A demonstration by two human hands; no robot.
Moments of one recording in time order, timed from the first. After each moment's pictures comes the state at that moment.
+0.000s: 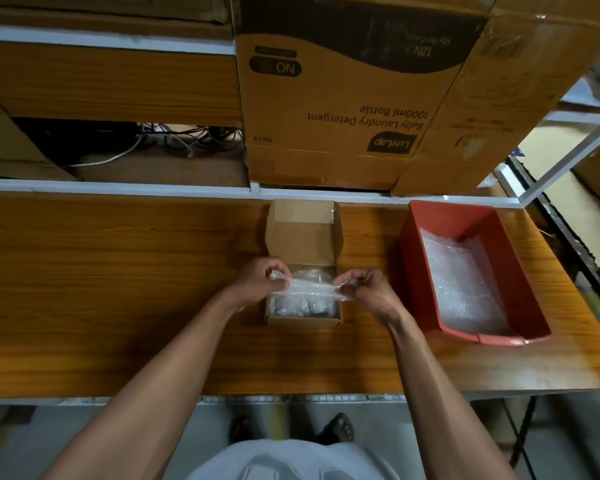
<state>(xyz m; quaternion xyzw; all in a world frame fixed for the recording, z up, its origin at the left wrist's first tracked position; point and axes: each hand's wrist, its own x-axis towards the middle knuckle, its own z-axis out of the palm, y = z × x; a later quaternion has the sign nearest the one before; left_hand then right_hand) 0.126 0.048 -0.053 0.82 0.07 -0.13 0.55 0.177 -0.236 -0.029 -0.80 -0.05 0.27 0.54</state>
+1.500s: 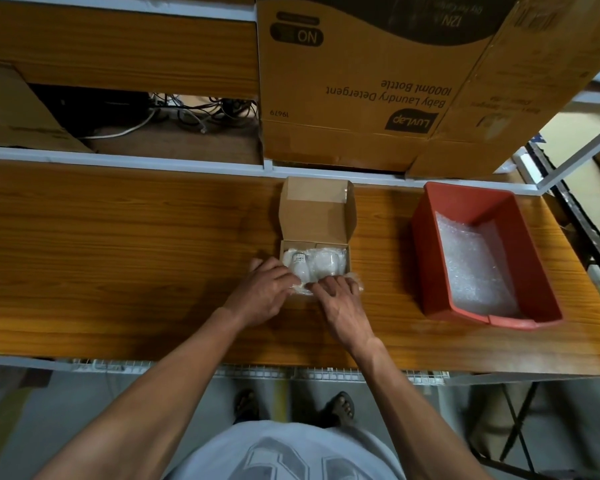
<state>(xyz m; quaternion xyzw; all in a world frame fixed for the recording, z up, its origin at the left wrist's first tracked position) 0.057 0.042 -0.083 0.97 -0.16 0.08 0.17 0.090 -0.190 -0.091 -0.93 -0.36 -0.02 0.11</state>
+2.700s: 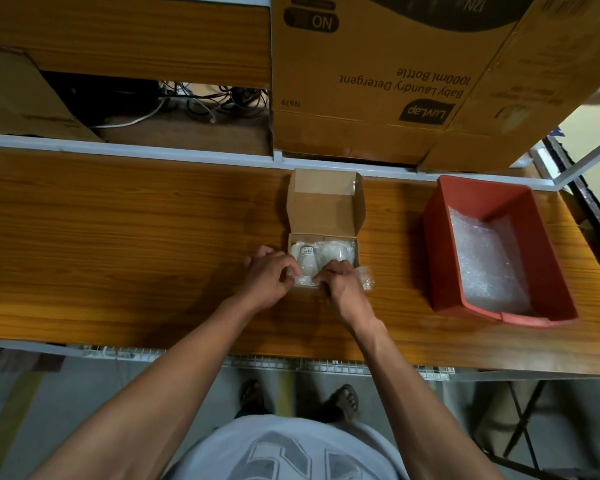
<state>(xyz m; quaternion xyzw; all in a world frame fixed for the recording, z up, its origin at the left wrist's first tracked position) 0.061 0.039 -0.078 0.95 0.04 -0.03 0.30 0.114 -0.170 -0.094 -0.93 -0.29 0.06 0.23</state>
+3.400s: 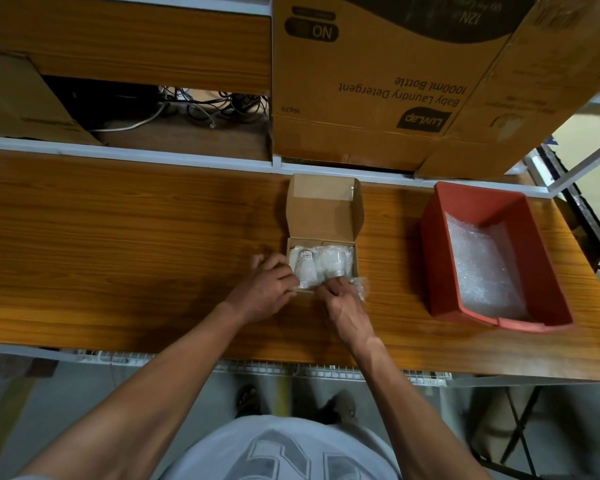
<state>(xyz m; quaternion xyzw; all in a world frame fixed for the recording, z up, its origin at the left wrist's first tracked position) 0.051 0.051 -0.079 0.98 -0.18 0.08 0.08 0.089 -0.181 -0.097 -0.92 -0.36 -0.02 0.13</state>
